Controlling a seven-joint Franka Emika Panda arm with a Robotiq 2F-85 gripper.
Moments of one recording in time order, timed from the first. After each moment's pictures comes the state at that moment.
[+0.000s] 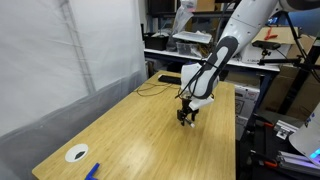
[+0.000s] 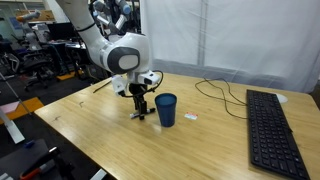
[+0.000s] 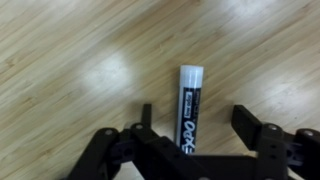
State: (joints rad) arm 0.11 0.57 0.04 -2.20 0.17 2.71 0.39
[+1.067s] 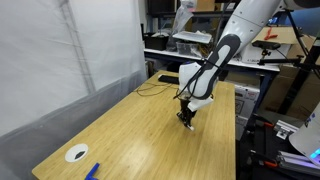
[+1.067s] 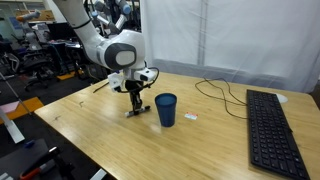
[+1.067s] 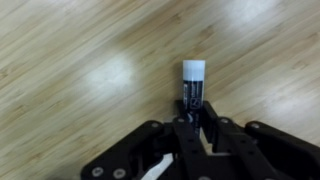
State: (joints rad) arm 0.16 0.55 0.03 -2.20 0.17 2.66 0.42
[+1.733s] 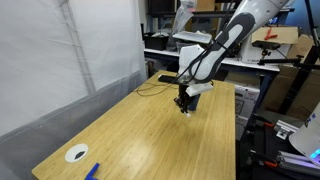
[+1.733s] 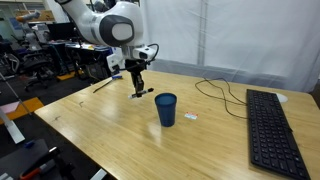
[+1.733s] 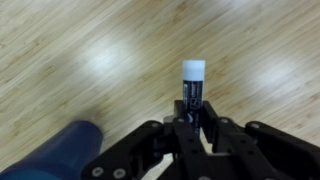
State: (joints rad) arm 0.20 0.37 -0.03 -2.22 0.14 2.60 0.48
